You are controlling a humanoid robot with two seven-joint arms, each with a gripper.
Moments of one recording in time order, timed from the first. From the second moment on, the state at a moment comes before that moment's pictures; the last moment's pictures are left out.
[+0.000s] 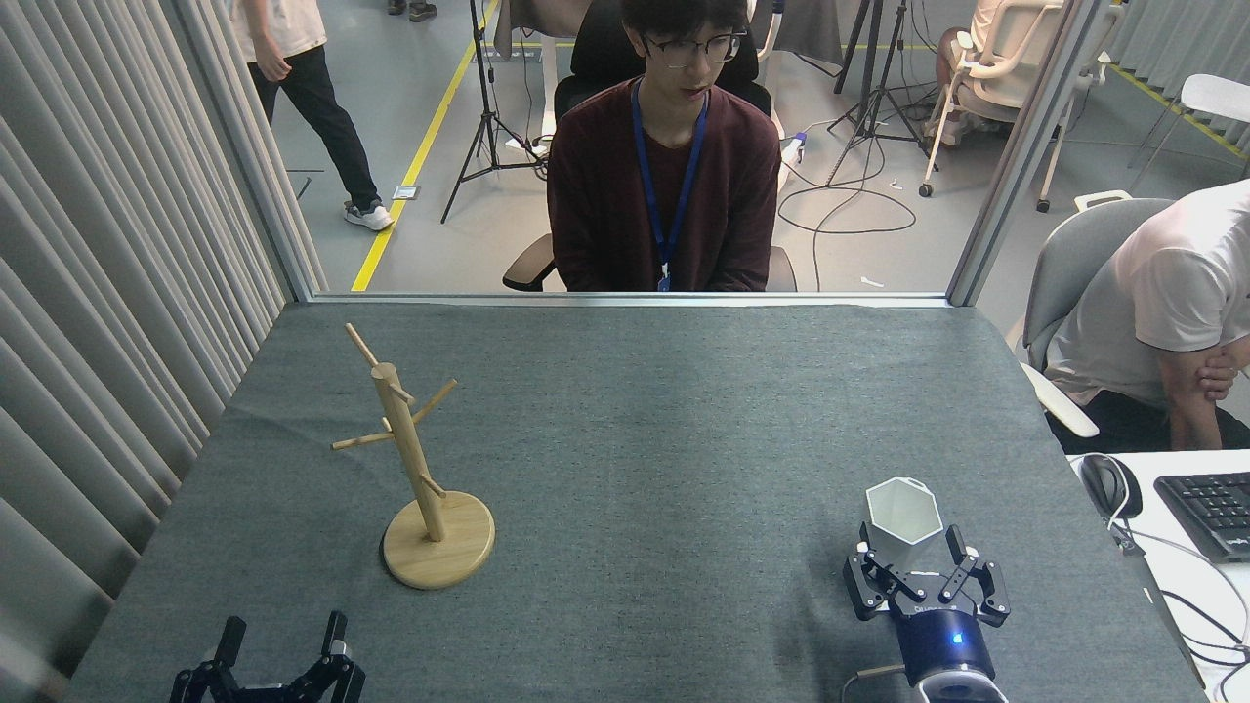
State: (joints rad) left arm 0.27 -0.01 0.22 -1.63 -1.43 -0.24 0.32; right arm -0.16 -0.04 -0.08 -1.09 1.51 -0.04 -0.27
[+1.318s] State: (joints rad) left arm 0.27 0.03 0.20 -1.66 -1.45 -0.27 0.33; right arm -0.20 0.00 -0.07 -1.12 1.50 -0.03 -0.28
